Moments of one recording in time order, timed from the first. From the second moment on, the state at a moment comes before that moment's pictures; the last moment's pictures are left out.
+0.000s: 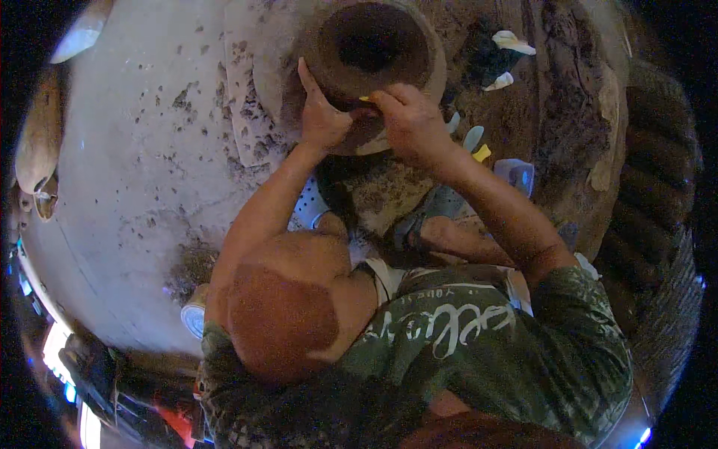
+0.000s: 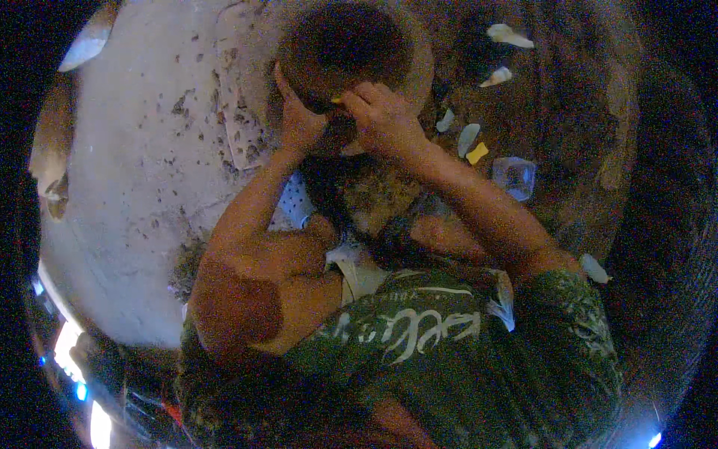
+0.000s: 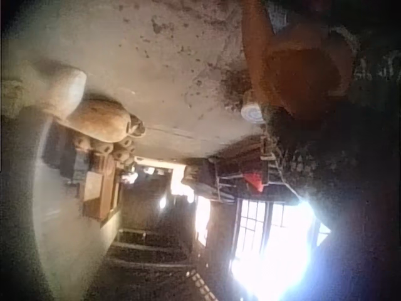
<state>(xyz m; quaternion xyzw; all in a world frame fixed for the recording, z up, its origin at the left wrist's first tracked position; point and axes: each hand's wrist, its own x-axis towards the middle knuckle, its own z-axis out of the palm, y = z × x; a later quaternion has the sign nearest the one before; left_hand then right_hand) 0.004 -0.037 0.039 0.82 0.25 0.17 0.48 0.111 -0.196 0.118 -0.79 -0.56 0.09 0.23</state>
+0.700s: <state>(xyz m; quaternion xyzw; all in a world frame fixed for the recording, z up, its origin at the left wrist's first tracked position) 0.009 0.006 0.004 0.70 0.10 0.10 0.70 0.149 -0.152 0.154 -0.79 -0.45 0.16 0.38</state>
